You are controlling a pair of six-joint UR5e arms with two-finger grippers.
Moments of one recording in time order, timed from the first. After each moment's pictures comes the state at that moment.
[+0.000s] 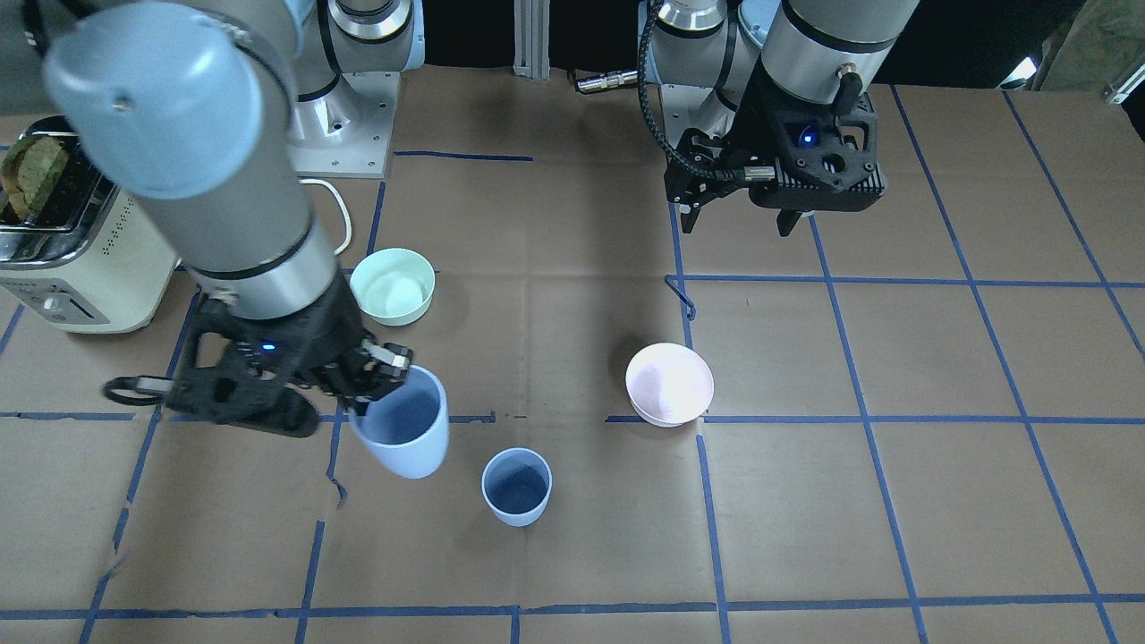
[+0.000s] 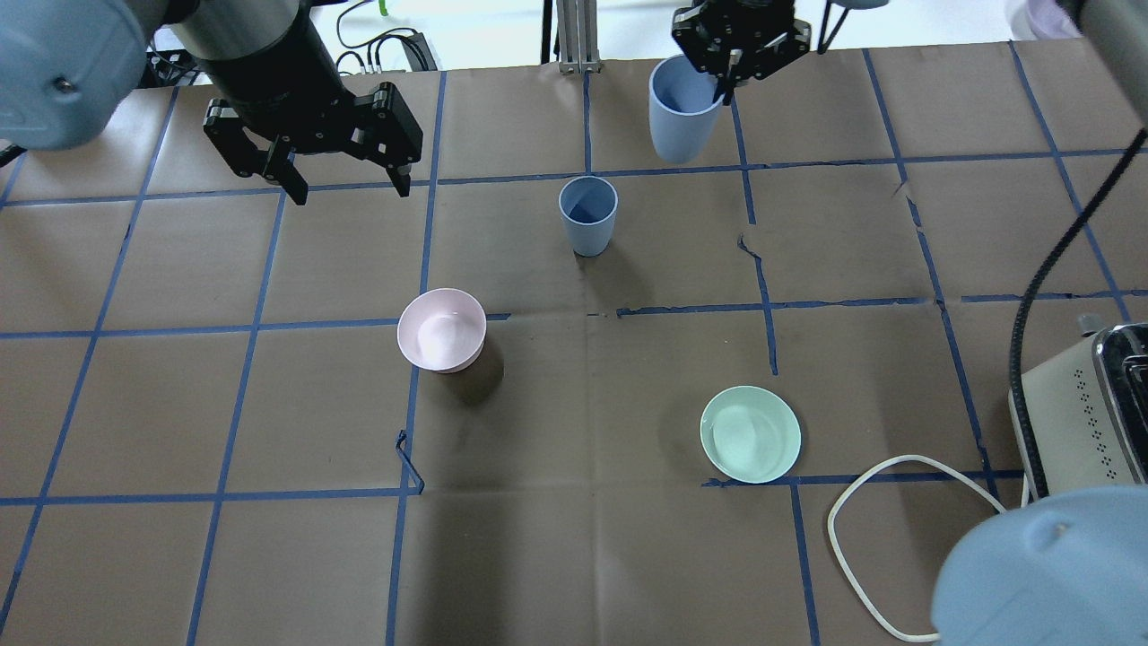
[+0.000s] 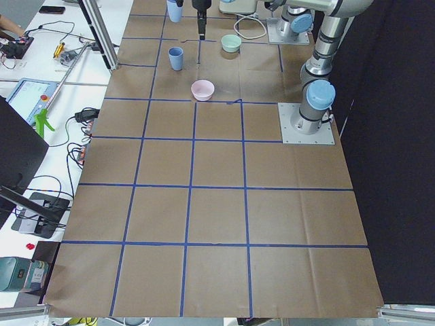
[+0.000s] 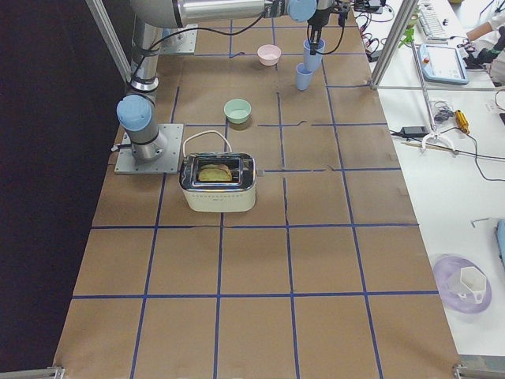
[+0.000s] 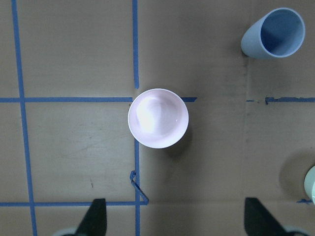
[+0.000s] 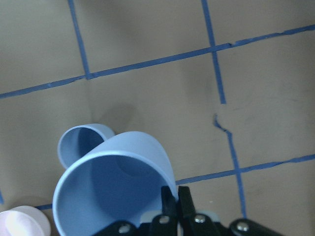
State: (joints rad) left arm -1.64 -1.62 -1.45 -1.65 1.55 -0.08; right arm 1.75 -1.15 1.13 -1.63 -1.55 0.39
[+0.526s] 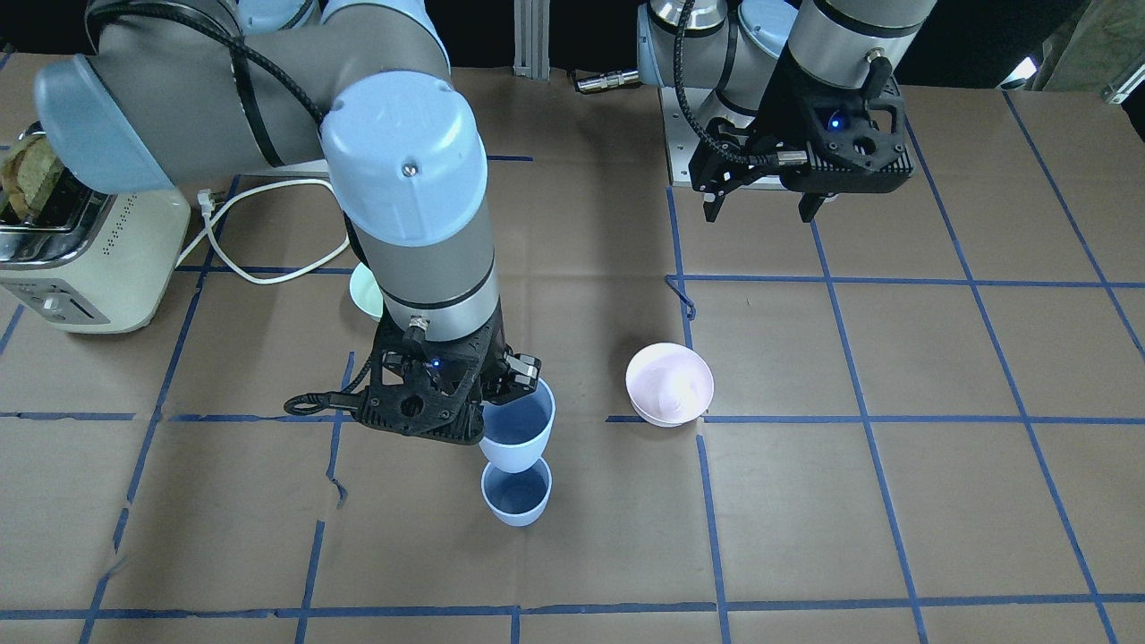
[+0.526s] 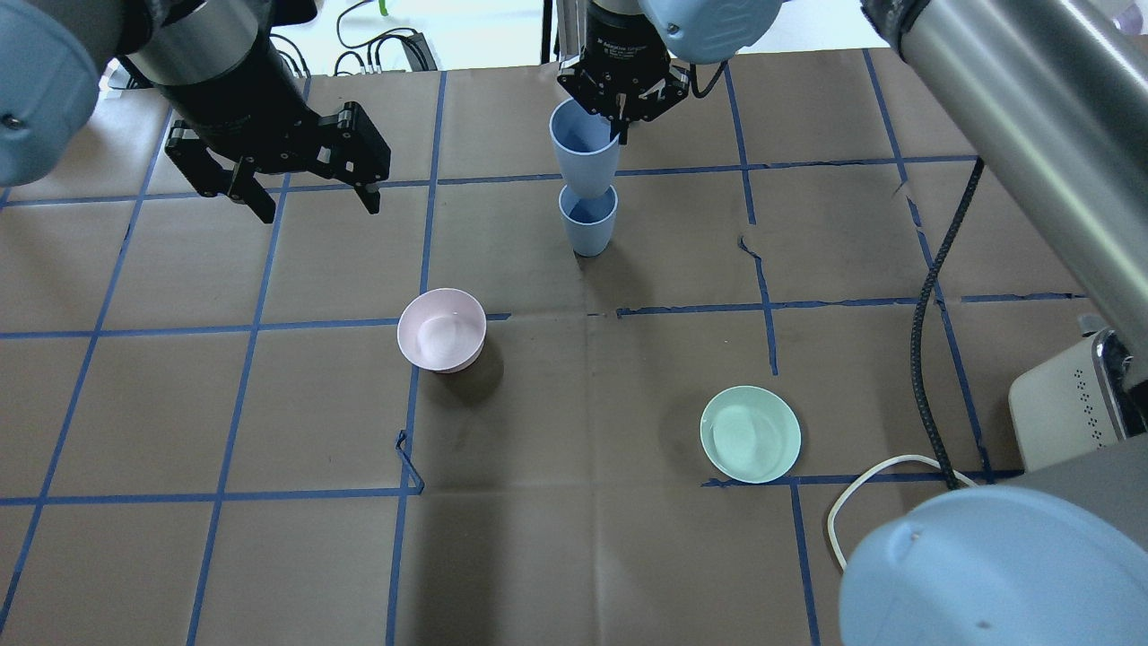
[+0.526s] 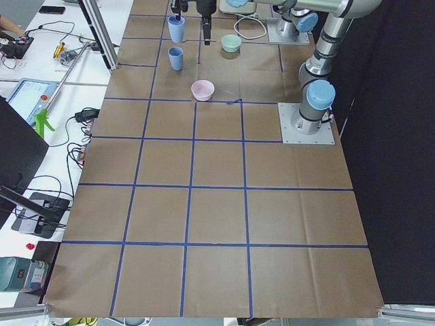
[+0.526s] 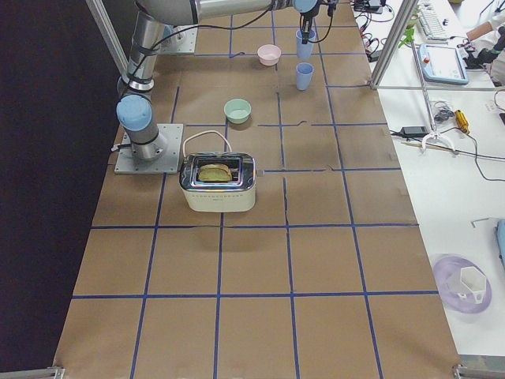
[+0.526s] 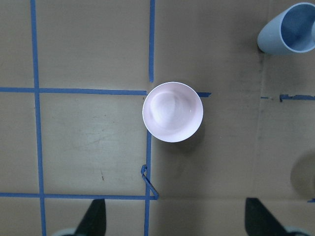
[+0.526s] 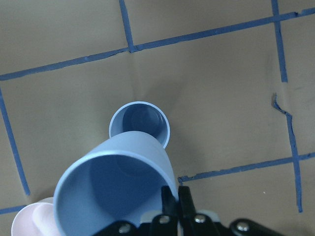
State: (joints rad) left arm -1.61 -1.58 -1.49 -1.65 1.55 -0.08; right arm 1.86 -1.06 1.11 -1.66 -1.55 0.48
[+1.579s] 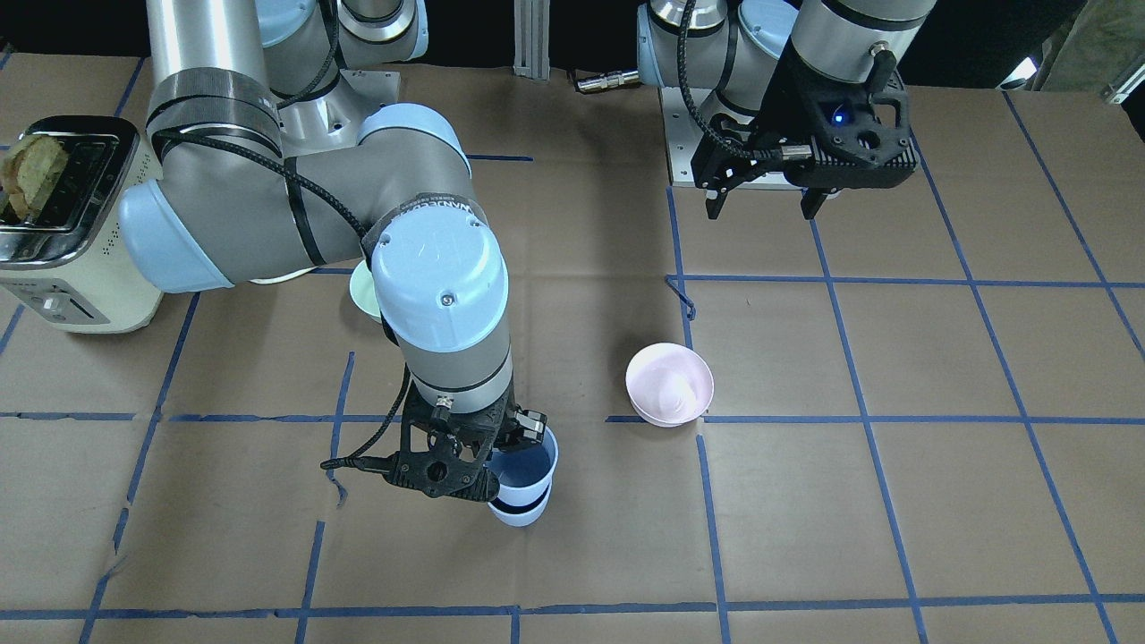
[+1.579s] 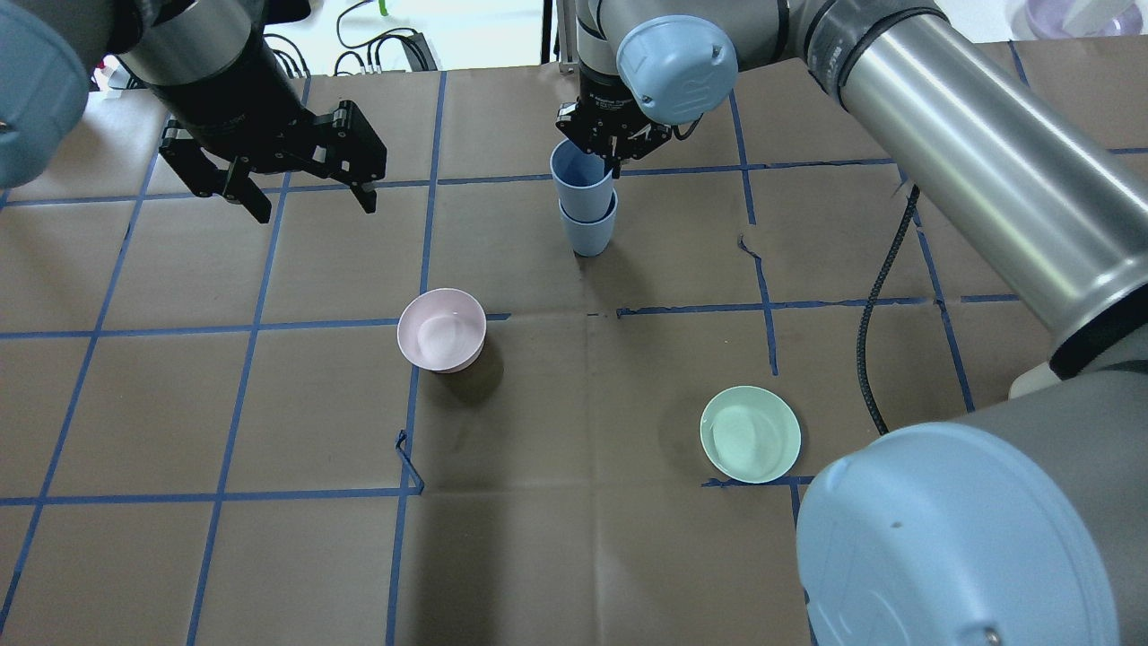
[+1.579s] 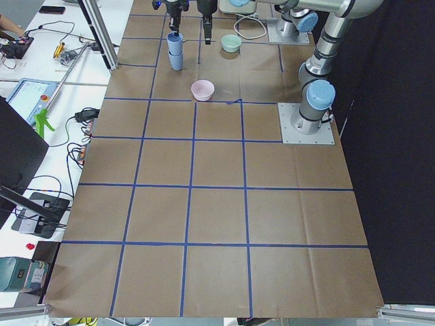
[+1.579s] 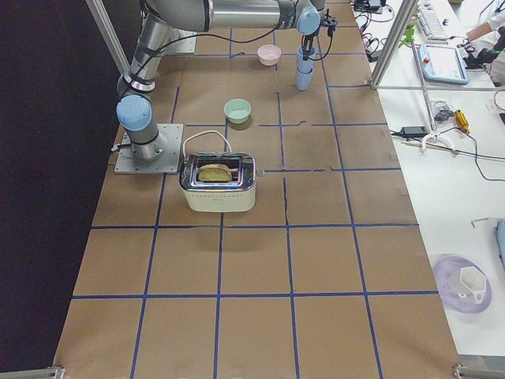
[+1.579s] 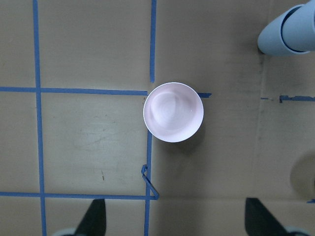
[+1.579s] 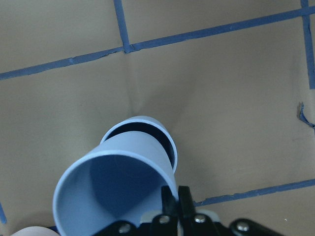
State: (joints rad) left arm -1.61 -1.58 -1.49 -1.65 1.55 -0.08; right arm 1.86 -0.99 1.17 -1.78 -1.56 0.48
